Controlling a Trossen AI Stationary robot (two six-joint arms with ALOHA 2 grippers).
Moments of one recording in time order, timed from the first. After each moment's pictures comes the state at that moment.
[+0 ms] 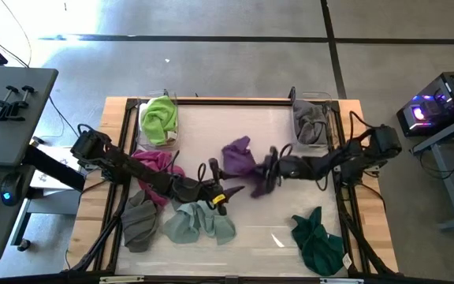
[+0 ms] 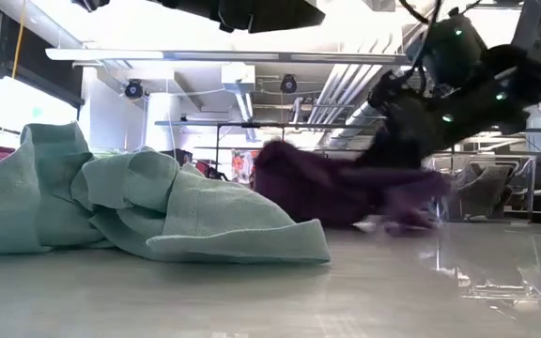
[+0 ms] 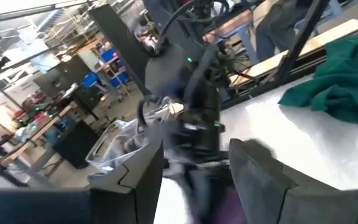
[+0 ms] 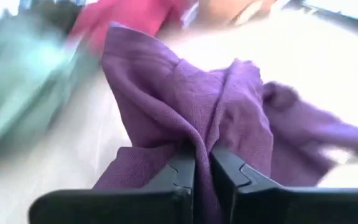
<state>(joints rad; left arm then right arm) -0.35 1.71 0.92 0.68 -0.64 0.50 0.06 1.60 0.38 0.83 0.23 0.19</state>
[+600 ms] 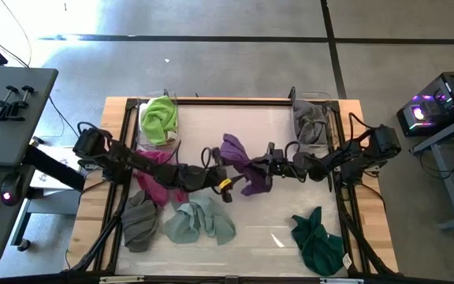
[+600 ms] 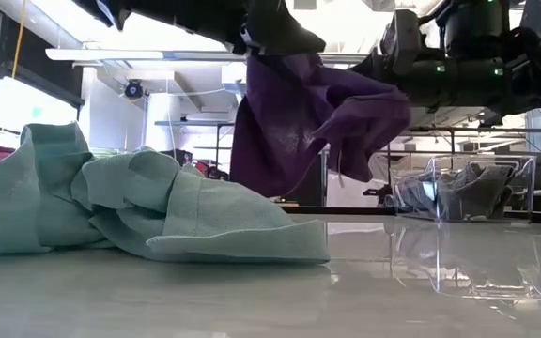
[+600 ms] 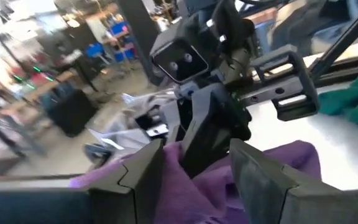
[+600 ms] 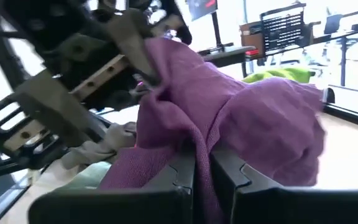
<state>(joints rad) -0.24 1.71 0.92 0.65 -0.59 0.30 0.07 1.60 0.37 1.29 0.19 0.21</state>
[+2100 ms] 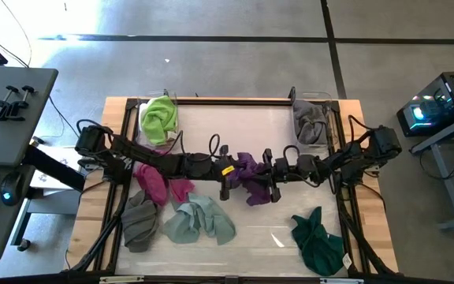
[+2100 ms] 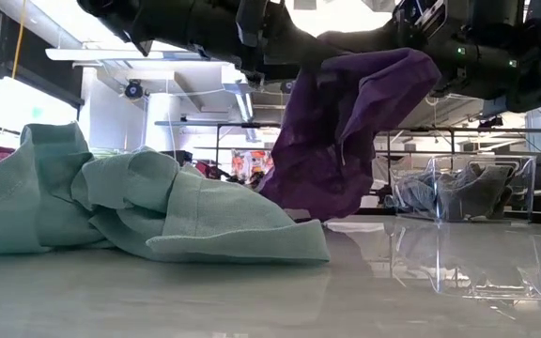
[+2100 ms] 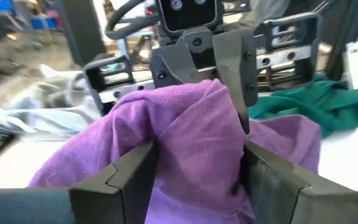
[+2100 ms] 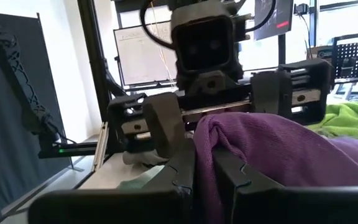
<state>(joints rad) -0.12 1.71 0.92 0.57 -0.18 0.05 0.13 1.60 0.37 1.39 -0.01 0.11</state>
